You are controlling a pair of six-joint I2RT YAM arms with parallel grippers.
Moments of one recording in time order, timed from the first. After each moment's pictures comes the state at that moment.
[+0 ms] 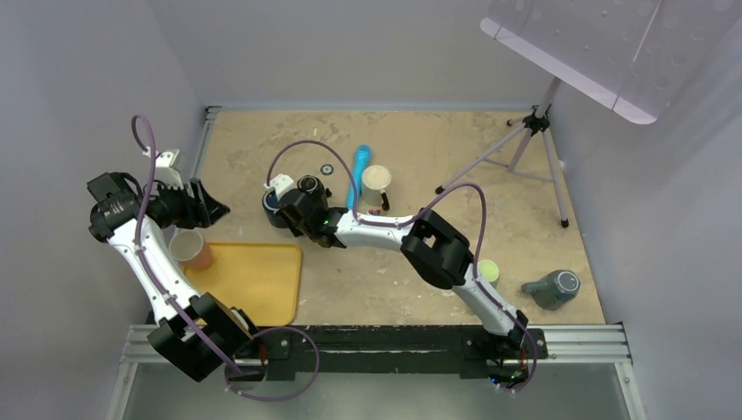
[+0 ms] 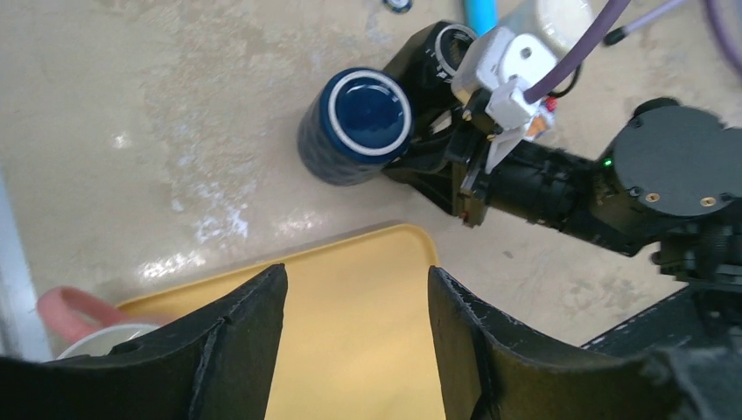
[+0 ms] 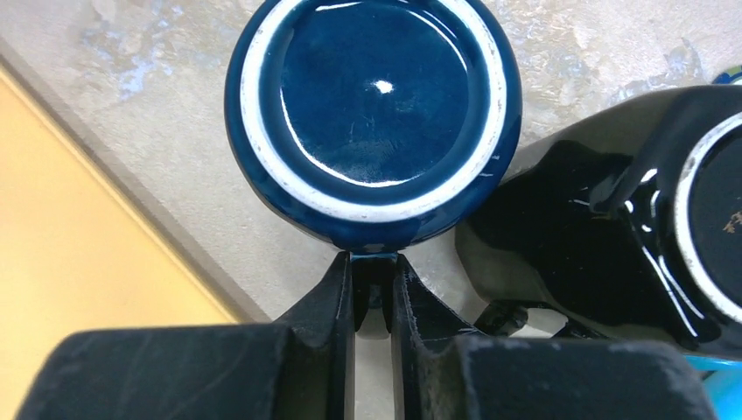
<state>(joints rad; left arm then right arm) 0.74 1.13 1.15 -1.09 0.90 0.58 1.09 2.34 1.81 -0.08 0.31 0.16</state>
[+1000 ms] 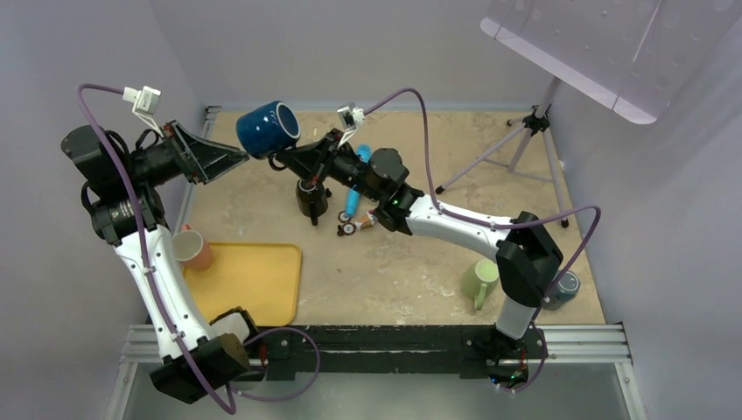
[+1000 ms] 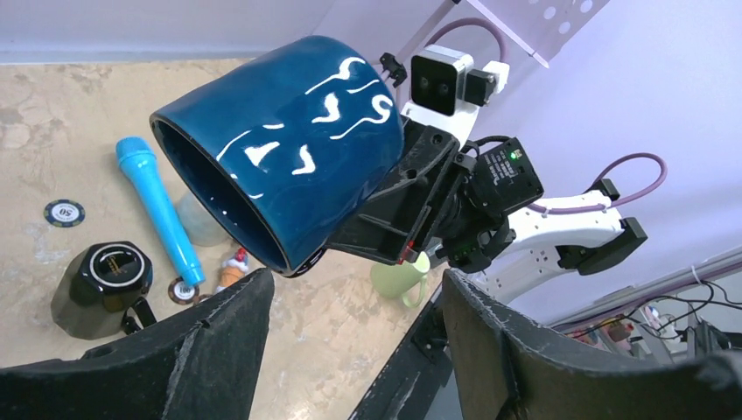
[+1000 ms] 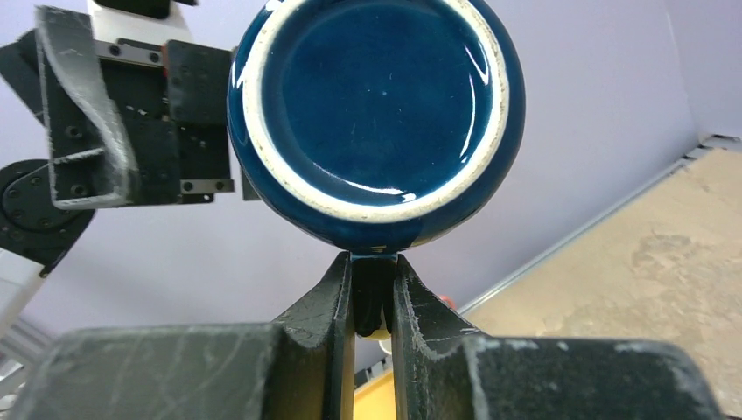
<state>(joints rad) 0.54 1.05 1.35 -0.40 1.46 -0.58 0.95 1.75 1.37 0.76 -0.18 0.66</state>
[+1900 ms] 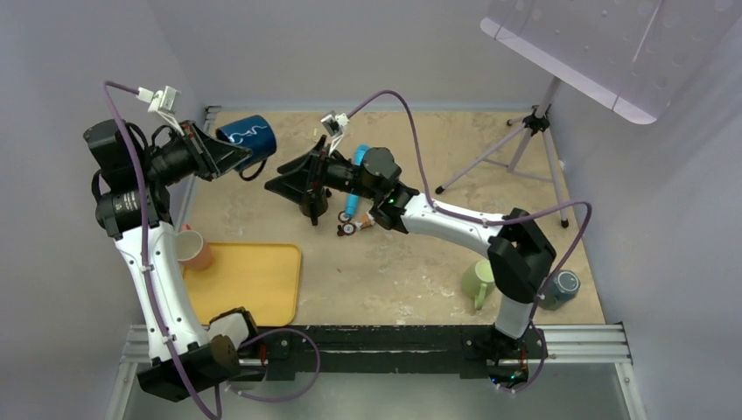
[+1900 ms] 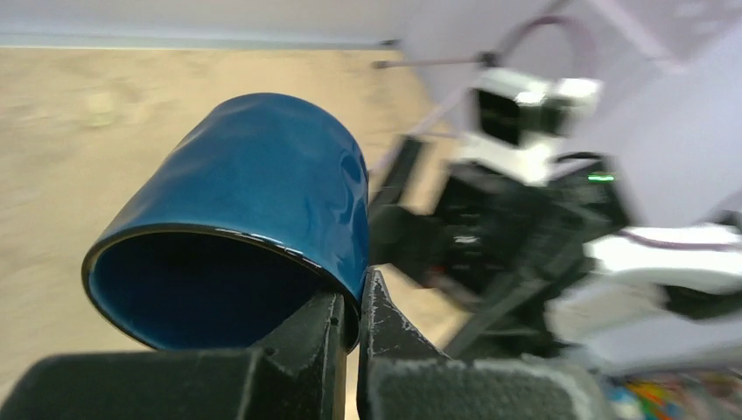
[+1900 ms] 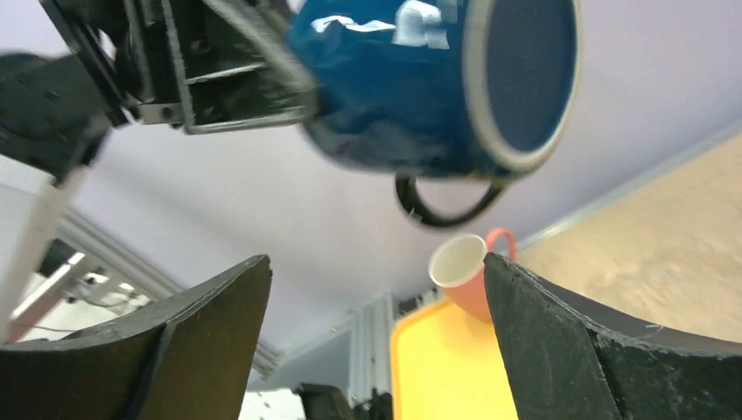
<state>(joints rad) 0.42 1.06 1.41 -0.58 1.22 -0.42 0.92 1.83 1.40 0.76 -0.42 0.80</state>
